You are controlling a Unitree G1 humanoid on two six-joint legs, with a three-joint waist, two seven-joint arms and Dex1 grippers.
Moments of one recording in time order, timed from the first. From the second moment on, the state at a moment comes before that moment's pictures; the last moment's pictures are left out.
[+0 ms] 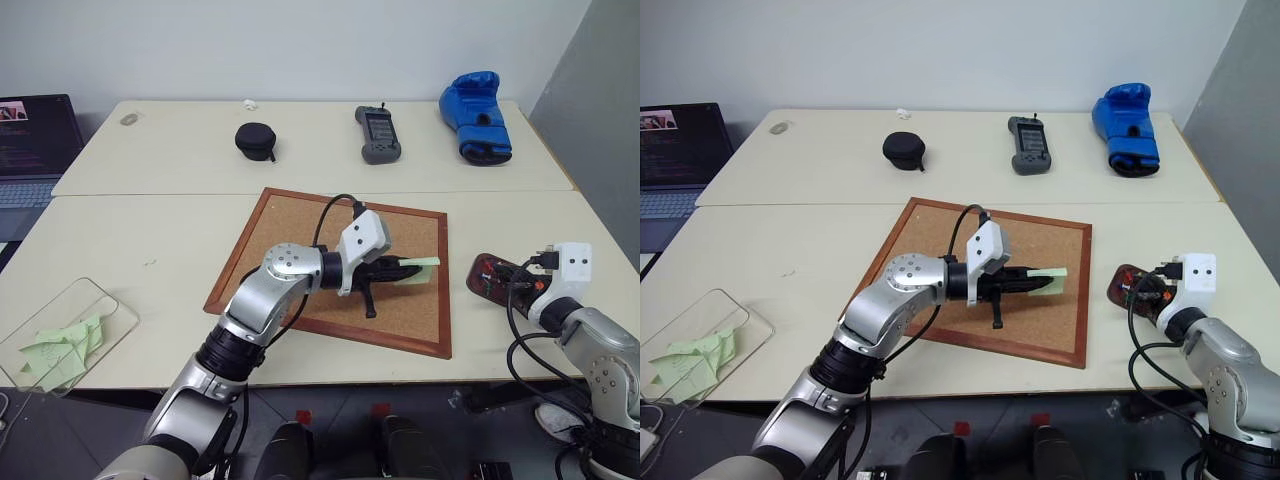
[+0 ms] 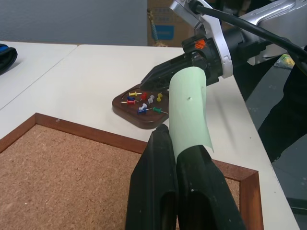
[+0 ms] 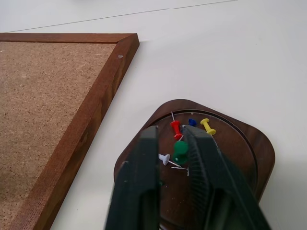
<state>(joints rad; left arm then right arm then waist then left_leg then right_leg) -0.63 0.29 -0.36 -0.05 -0.31 0.45 -0.92 -0.11 -0.43 -0.41 -0.36 0.47 0.88 0.29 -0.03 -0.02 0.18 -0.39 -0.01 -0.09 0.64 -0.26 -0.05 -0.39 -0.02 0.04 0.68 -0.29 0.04</state>
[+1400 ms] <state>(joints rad) -0.63 0.29 -0.36 -0.05 -0.29 0.45 -0.92 -0.14 -0.41 -0.41 -0.24 0.49 0.84 0.27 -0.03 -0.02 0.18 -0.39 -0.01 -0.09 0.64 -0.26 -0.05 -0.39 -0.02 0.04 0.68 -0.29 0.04</state>
